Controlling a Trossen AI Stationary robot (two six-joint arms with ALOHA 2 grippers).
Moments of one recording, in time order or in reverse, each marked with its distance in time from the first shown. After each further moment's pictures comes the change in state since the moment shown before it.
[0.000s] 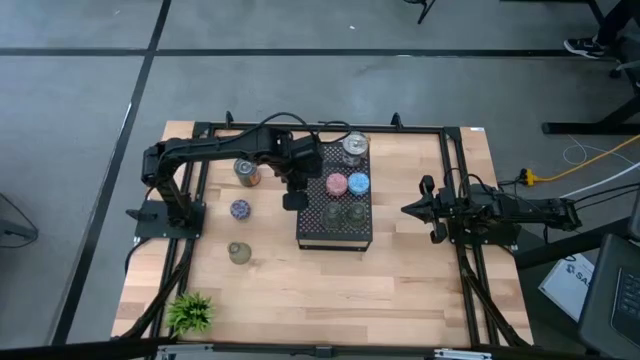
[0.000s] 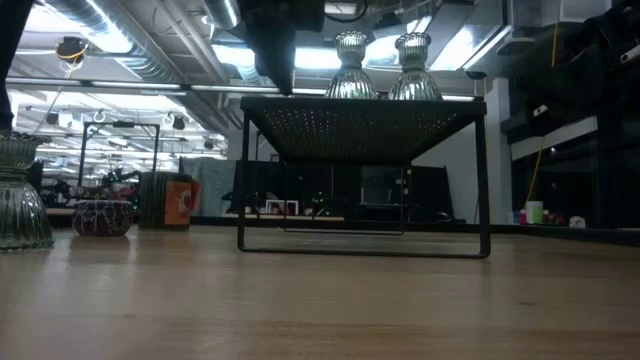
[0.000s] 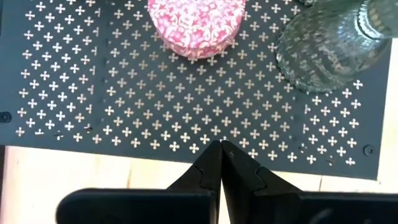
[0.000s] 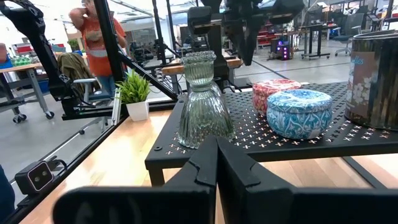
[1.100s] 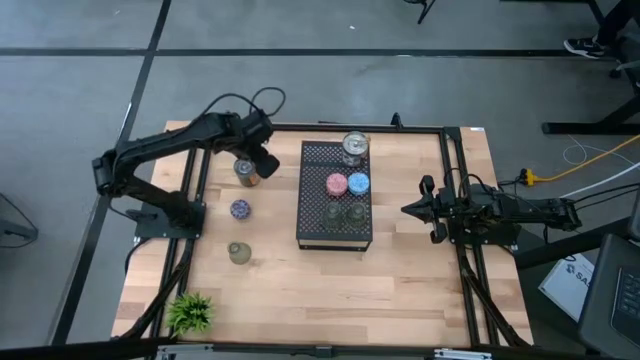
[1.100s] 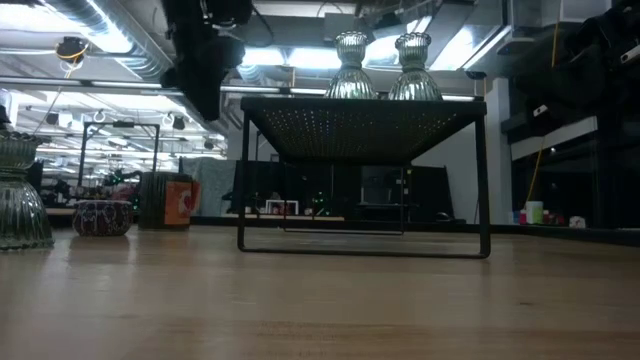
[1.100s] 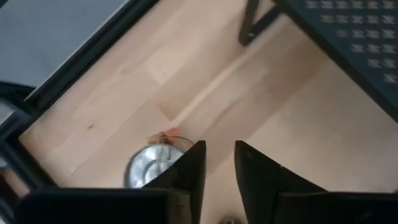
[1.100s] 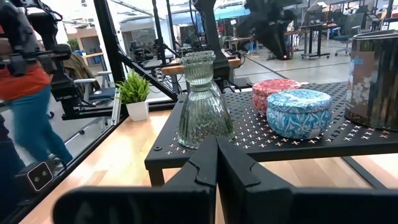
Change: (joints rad) left arm 0.286 -0.388 -0.446 0.078 -0.200 -0.392; right arm 0.000 0.000 0.000 0.000 0.000 0.000
